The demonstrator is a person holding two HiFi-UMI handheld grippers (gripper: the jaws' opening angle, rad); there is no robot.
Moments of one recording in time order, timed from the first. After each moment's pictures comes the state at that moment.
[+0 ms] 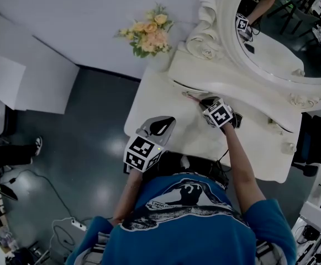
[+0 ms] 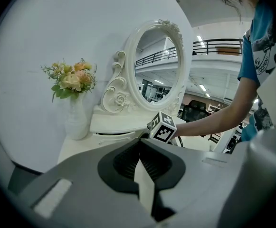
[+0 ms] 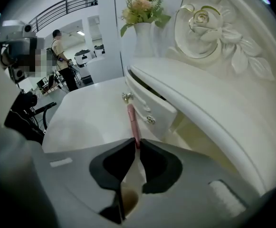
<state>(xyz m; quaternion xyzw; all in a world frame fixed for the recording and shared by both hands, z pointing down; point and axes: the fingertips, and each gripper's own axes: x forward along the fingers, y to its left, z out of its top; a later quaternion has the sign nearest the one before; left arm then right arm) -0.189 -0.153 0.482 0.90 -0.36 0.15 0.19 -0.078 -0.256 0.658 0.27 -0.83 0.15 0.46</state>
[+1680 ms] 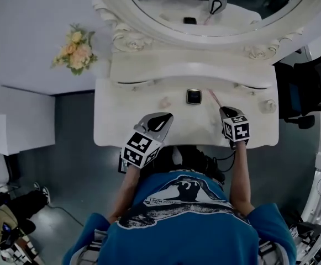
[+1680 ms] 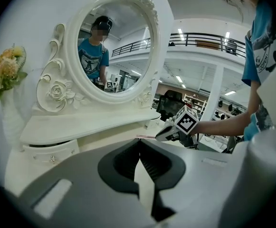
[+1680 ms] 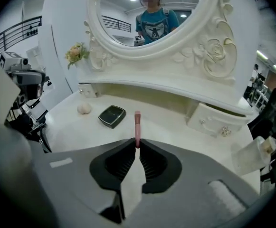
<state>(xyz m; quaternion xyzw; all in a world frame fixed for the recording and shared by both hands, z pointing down) -0.023 -0.122 0.488 0.94 -0.22 0.20 0.17 0.194 -0.118 0.620 0.55 -0.71 0.30 0.33</state>
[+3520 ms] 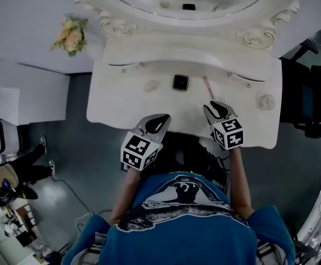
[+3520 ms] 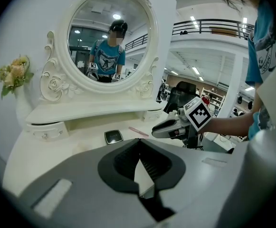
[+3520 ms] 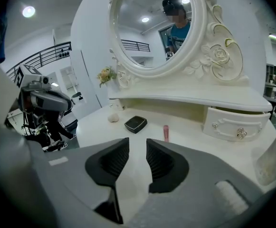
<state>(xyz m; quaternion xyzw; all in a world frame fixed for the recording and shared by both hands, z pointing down) 0.048 -0.052 0.507 0.90 -0.31 0.25 0.19 0.180 -0.086 0.592 0.45 -0.83 0.26 0.21</state>
